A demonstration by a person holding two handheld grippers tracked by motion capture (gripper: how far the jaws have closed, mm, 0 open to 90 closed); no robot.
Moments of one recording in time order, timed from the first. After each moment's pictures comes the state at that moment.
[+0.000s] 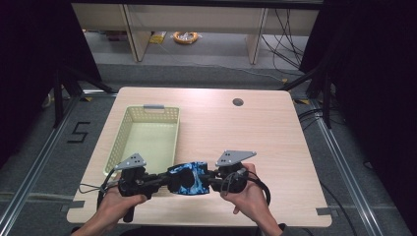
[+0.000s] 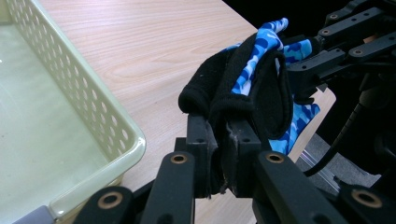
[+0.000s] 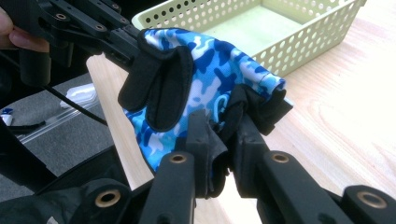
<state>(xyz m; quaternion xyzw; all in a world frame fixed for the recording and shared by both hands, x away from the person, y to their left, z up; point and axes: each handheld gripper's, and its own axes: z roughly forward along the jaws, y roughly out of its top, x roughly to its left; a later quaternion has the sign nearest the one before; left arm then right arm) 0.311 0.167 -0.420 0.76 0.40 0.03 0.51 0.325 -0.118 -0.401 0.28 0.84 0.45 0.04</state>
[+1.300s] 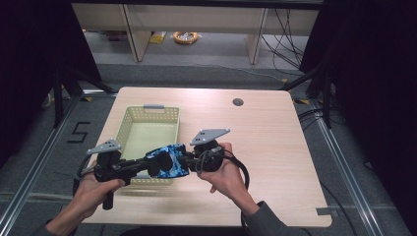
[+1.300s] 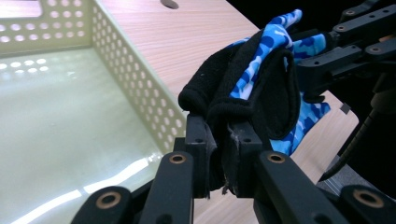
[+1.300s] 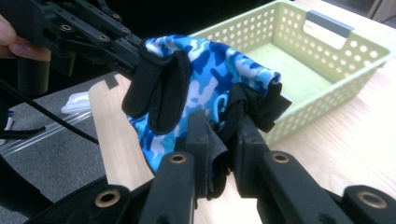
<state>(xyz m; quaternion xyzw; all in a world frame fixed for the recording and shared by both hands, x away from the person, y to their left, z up) 0.331 0.222 -0.395 0.73 0.44 0.06 0.51 0.362 -0.062 -0.369 0.25 0.85 0.46 0.06</state>
